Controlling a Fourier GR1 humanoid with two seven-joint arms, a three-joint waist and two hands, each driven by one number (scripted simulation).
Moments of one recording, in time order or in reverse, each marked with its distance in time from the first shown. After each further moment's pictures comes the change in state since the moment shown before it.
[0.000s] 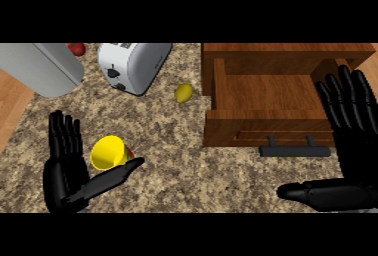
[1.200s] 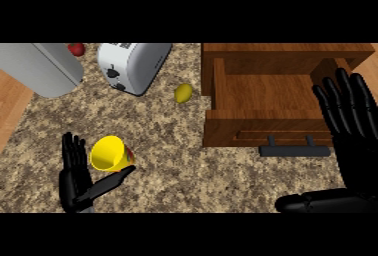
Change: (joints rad) left arm -0.031 0.007 0.194 0.505 0.223 -0.180 -0.410; right arm 0.013 0.015 0.030 -0.063 0.009 0.005 0.056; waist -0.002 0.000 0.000
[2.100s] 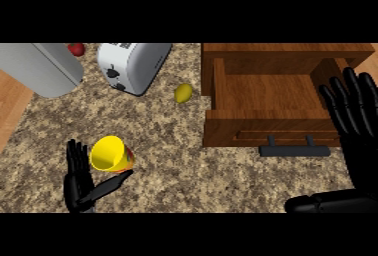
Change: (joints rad) left arm -0.096 0.025 0.089 0.324 0.070 -0.110 -0.212; right arm -0.001 -0.019 -0.038 -0.005 -0.036 0.032 0.015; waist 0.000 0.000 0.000
